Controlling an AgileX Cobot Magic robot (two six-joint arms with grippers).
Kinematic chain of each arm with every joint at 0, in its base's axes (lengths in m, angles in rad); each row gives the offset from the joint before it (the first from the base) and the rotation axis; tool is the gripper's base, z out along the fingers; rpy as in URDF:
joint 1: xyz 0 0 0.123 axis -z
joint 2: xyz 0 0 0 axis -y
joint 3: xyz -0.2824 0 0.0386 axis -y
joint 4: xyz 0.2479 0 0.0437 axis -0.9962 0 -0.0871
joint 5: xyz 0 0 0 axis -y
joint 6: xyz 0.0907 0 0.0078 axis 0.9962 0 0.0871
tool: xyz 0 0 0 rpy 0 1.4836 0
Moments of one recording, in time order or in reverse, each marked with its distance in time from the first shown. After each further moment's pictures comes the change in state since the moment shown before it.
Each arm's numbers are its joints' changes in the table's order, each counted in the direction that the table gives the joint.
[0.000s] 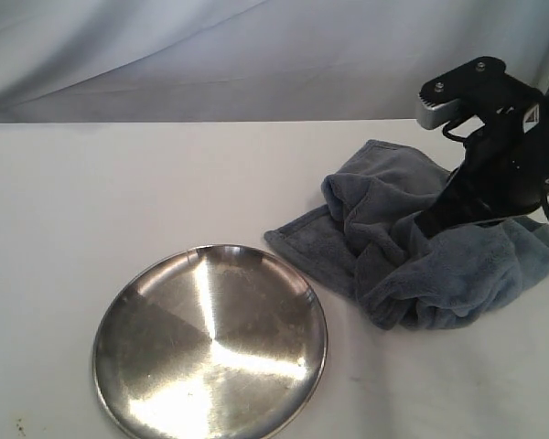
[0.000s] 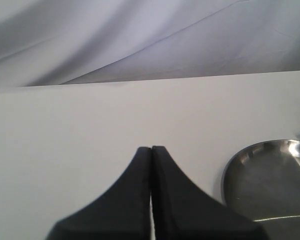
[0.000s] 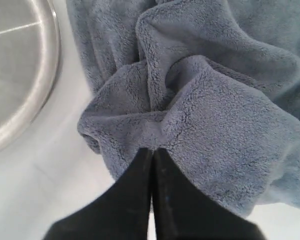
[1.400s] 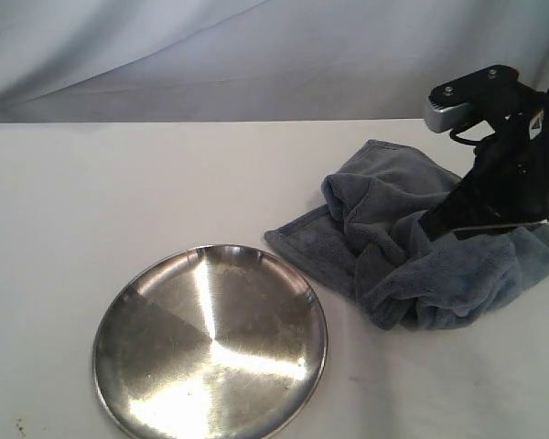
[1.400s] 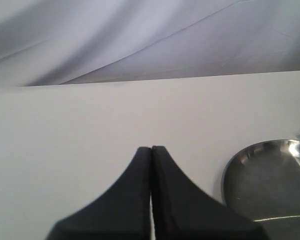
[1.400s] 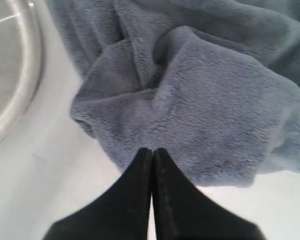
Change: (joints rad) left arm 0.000 0.000 0.000 0.000 0.000 0.000; right arm 0.000 0.000 0.000 0.025 -0.054 0.103
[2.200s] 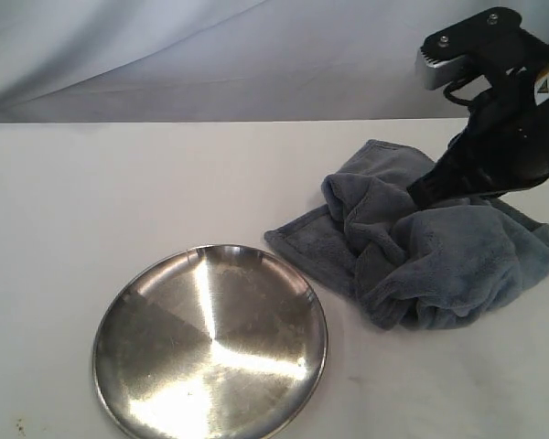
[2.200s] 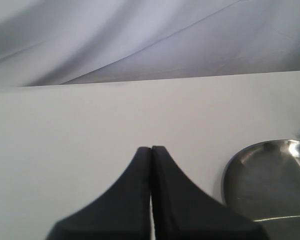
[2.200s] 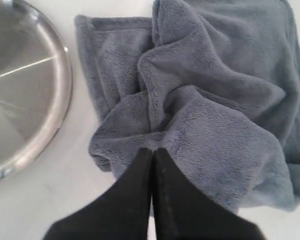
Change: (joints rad) left arm 0.000 0.000 0.000 0.000 0.000 0.000; right arm -0.081 0.077 0.047 0.091 0.031 0.077
